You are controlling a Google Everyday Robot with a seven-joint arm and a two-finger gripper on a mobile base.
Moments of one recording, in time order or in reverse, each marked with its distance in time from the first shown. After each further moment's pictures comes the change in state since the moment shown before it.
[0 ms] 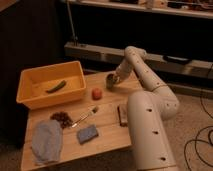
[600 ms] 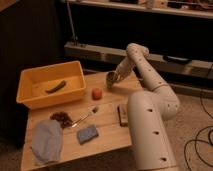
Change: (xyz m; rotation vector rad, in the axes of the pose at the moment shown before) arm -0.002 -0.009 -0.039 0.048 -0.019 -0.031
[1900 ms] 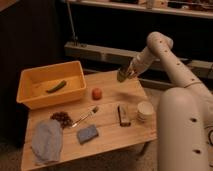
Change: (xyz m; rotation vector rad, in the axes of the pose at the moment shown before) arm -0.041 0.053 -0.122 0.058 -0.008 -0.005
